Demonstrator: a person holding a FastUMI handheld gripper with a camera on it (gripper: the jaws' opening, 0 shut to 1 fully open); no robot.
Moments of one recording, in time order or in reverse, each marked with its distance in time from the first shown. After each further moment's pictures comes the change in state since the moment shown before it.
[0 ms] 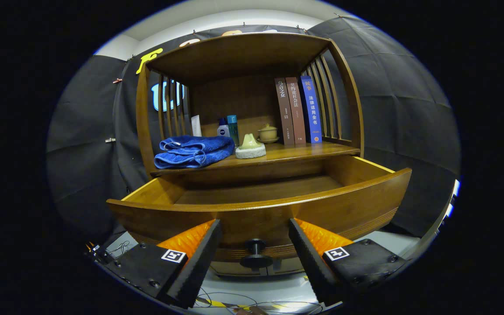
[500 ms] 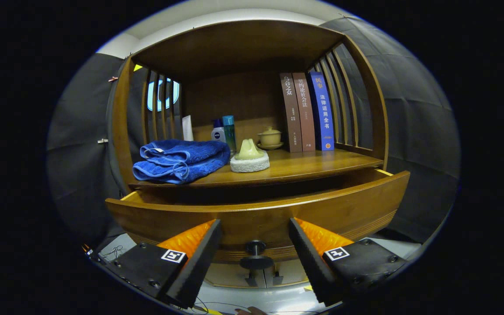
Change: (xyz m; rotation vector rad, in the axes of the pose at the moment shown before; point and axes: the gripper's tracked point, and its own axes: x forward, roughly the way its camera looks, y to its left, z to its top) arm 0.084 0.003 0.013 -0.013 0.003 -0.011
